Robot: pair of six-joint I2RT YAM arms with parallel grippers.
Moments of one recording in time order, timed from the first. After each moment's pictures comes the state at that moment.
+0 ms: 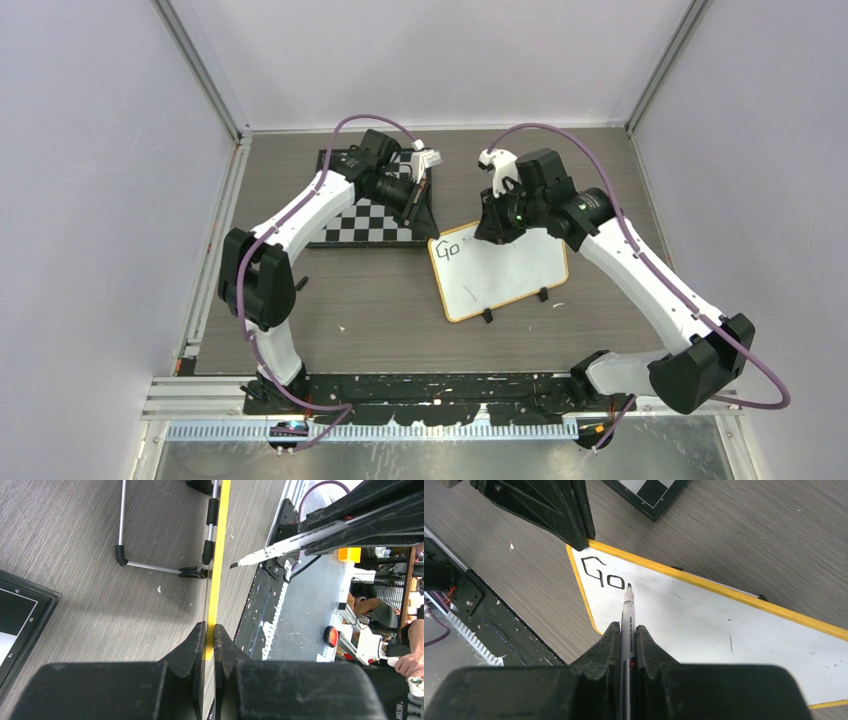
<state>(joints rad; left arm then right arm) -0.49 1.81 1.58 -0.77 0.93 0.03 0.54 1.30 1.31 -0.77 -0.29 0.05</state>
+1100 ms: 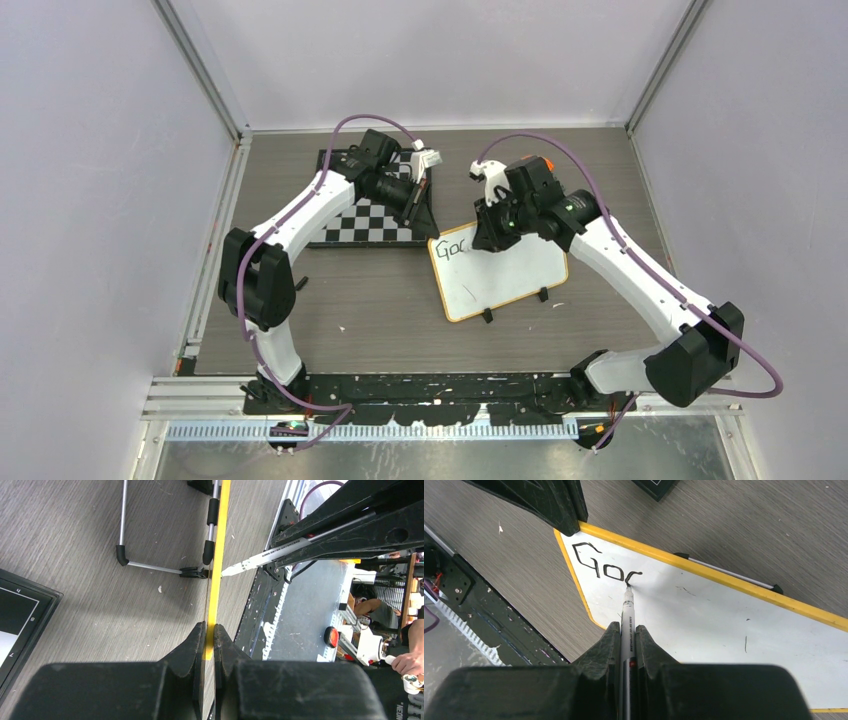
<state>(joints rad) -0.49 1.81 1.58 -0.77 0.93 0.02 0.54 1.33 1.27 -0.77 -0.28 0.05</state>
